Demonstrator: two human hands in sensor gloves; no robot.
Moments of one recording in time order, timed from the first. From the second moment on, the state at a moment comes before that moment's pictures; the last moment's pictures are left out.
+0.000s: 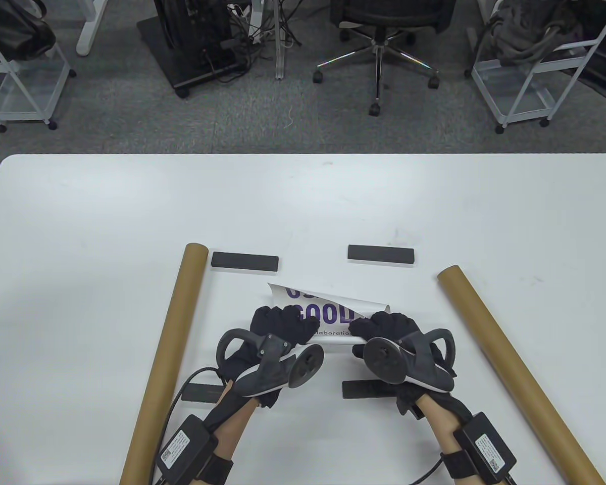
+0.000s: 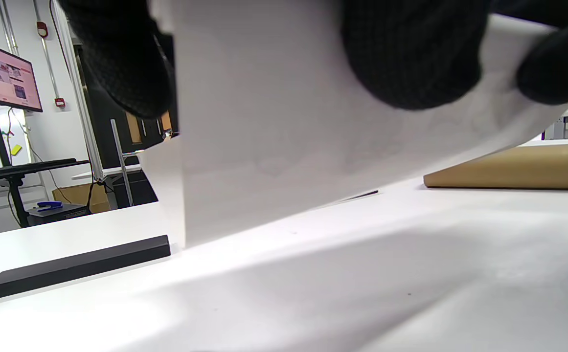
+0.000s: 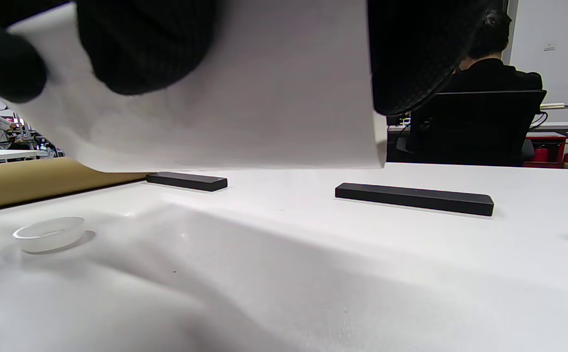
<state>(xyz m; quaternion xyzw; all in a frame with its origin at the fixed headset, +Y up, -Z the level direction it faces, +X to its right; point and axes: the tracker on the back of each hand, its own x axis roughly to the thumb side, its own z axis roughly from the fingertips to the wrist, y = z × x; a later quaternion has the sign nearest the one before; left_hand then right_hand) -0.078 -0.679 -0.209 0.05 -0.23 -0.06 0.97 0.117 -0.690 -0.207 0.20 -0.02 0.98 0.05</state>
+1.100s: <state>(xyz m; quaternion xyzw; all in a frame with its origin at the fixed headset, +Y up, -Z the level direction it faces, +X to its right) -0.075 -0.675 -0.205 0.07 -0.24 -0.09 0.96 0.116 -0.689 -0.206 0.20 -0.03 0.98 0.05</state>
